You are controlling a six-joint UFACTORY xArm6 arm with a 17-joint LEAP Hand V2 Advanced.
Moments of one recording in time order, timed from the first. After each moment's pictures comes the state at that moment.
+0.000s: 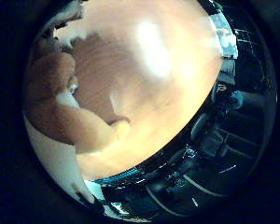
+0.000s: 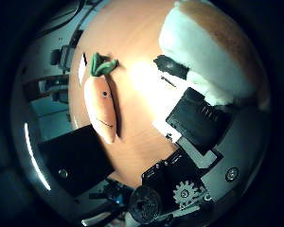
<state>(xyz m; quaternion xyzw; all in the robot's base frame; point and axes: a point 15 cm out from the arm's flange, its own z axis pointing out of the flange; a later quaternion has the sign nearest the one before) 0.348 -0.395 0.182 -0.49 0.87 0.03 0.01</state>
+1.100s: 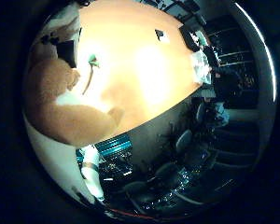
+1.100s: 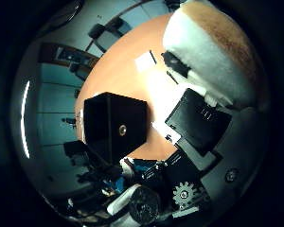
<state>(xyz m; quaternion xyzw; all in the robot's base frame) 0.350 -0.163 0.493 -0.63 0.77 -0.06 0.07</state>
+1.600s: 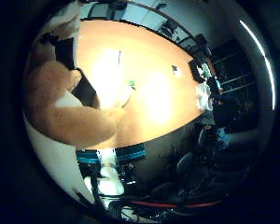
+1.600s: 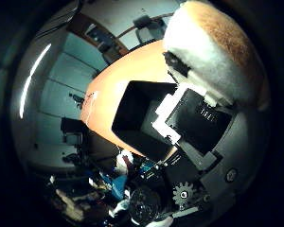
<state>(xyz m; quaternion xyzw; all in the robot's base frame) 0.342 0.058 0.550 -0.73 0.66 -0.07 0.15</state>
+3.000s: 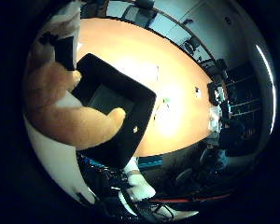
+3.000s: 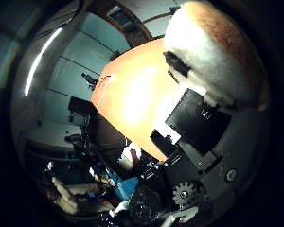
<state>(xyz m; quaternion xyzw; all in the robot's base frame) 0.378 0.205 0.534 -0.79 0.59 -0.04 0.17</state>
